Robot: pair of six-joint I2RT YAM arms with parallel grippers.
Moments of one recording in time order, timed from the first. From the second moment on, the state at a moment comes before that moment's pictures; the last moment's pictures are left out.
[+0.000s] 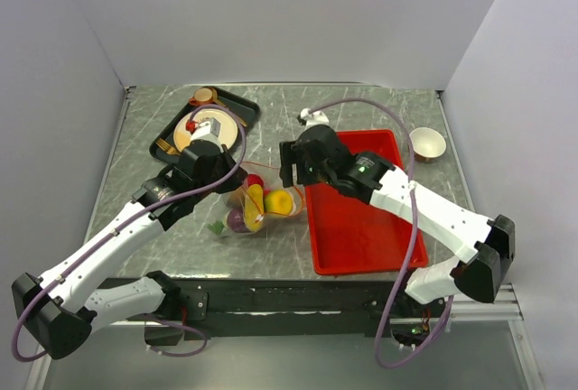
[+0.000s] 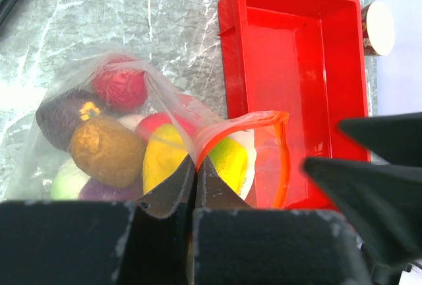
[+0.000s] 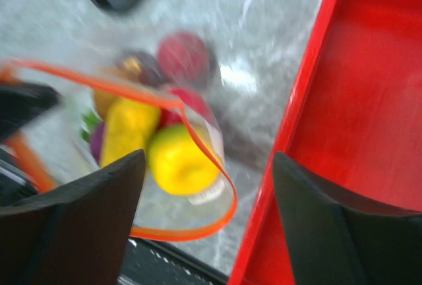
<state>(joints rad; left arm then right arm) -0.66 1.03 1.00 -0.51 -0.18 -0.78 0.88 1.38 1.33 -0.64 0.26 0.50</state>
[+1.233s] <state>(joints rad) -0.66 1.05 1.14 -0.68 -0.36 -0.81 0.87 1.69 1.62 -0.66 0.05 0.56</state>
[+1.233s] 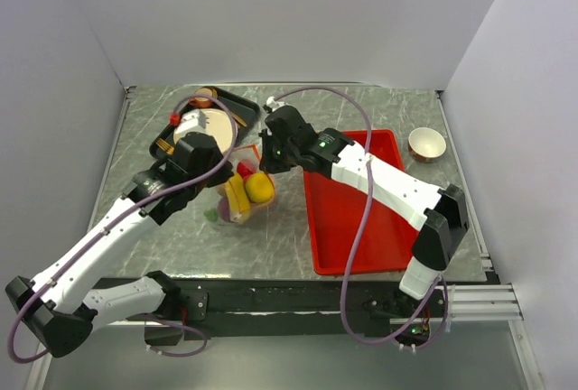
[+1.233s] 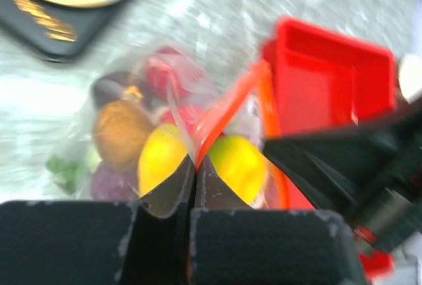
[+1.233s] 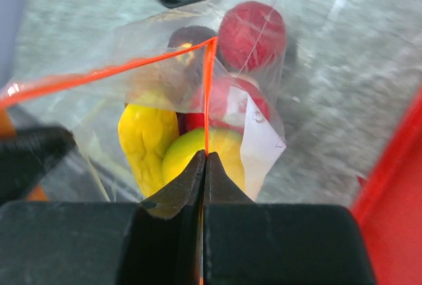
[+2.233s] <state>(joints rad) -0.66 1.12 0.97 -0.56 -0.22 -0.78 0.79 1.76 1.38 -0.35 -0.11 0.67</state>
